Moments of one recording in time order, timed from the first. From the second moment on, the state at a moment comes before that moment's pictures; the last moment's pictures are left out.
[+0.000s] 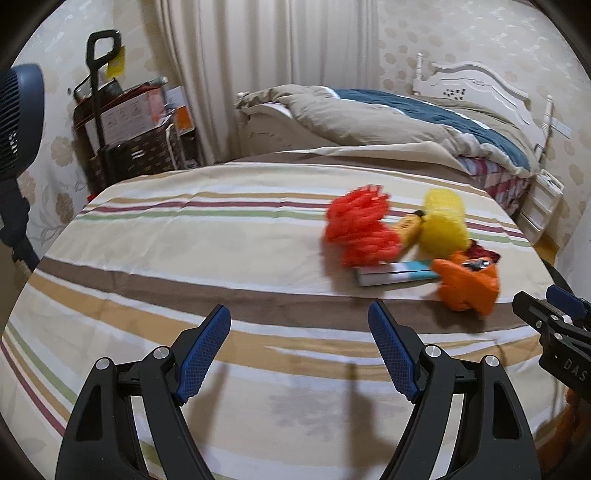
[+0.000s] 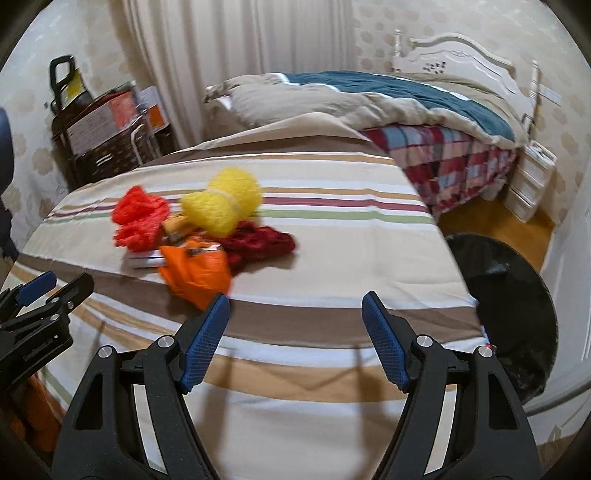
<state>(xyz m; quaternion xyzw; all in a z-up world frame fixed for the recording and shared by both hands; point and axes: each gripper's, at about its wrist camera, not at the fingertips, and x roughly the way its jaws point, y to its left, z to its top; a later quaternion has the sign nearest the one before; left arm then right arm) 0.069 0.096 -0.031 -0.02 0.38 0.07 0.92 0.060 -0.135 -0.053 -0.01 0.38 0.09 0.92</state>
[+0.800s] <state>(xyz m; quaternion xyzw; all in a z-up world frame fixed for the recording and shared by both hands) 0.070 0.115 -0.032 -0.03 0.37 0.08 0.92 0.072 -0.075 -0.064 -0.04 0.40 0.14 0.90</state>
